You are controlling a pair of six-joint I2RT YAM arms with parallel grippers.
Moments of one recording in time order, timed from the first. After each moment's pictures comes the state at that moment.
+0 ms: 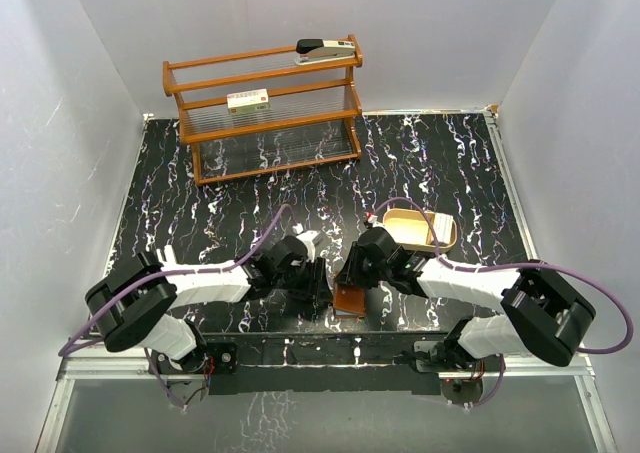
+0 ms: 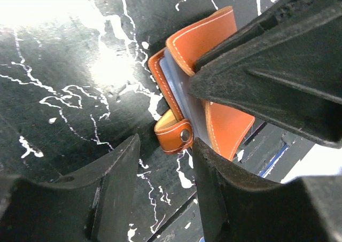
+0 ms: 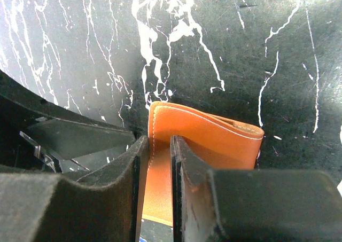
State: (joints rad) left arm -0.95 1.44 0.55 0.08 0.19 -0.71; right arm 0.82 1.31 0.53 -0.05 -0.05 0.96
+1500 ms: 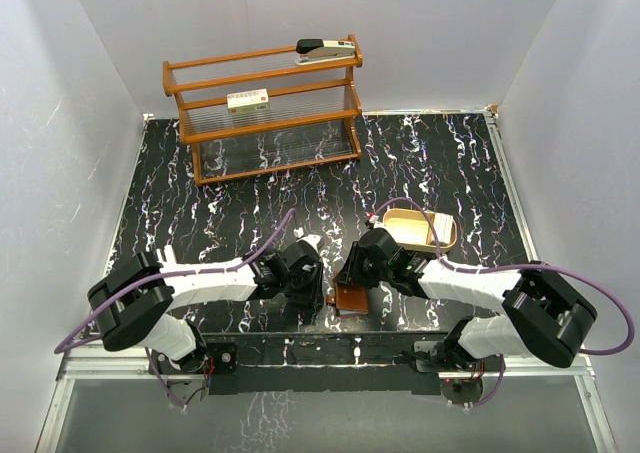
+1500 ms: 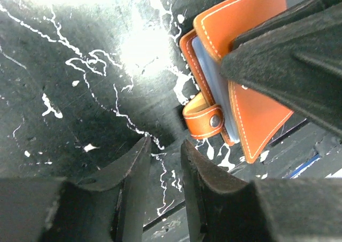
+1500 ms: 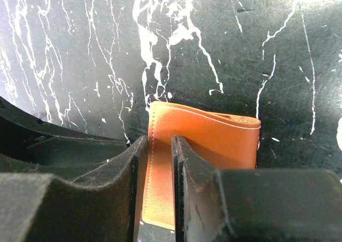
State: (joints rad) left arm -1.04 1.46 0.66 -0.19 0.01 -0.75; right arm 0.82 1.30 0.51 -0.02 -0.04 0.96
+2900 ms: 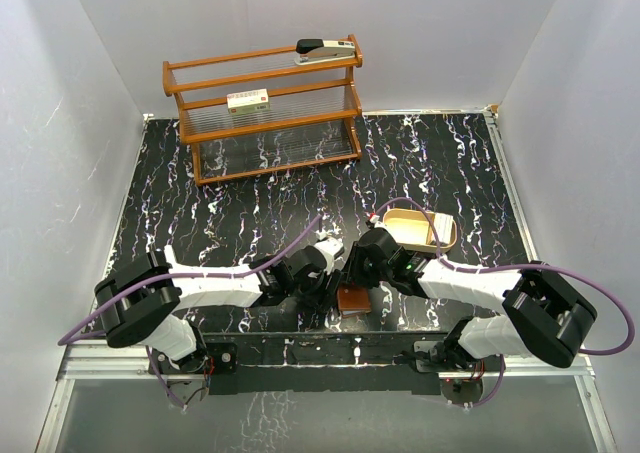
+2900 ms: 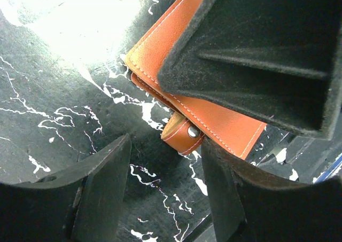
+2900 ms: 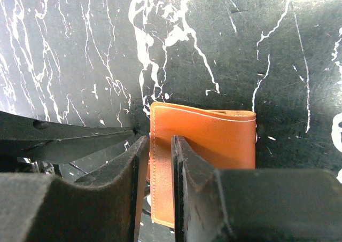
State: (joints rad) left arm -1.10 1.48 0.64 -0.01 -0.05 -0.45; right arm 0.82 1.30 0.52 -0.04 -0.03 0.97
